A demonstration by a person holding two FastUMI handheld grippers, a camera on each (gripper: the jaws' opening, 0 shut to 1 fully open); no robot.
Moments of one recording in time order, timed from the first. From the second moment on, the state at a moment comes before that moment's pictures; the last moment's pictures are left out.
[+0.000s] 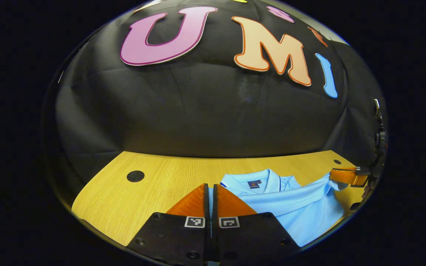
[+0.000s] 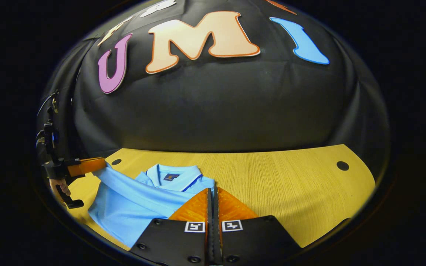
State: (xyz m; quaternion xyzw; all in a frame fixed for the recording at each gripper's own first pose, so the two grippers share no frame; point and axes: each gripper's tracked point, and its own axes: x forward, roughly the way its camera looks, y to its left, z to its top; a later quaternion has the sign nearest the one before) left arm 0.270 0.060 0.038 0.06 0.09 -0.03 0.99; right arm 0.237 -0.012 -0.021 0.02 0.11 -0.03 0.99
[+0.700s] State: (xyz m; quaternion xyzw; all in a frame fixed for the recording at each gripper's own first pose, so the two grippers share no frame) left arm 0.286 0.063 0.021 0.12 0.11 0.04 0.99; right arm 0.244 -0.031 -0.013 0.05 0.10 -0.03 0.99
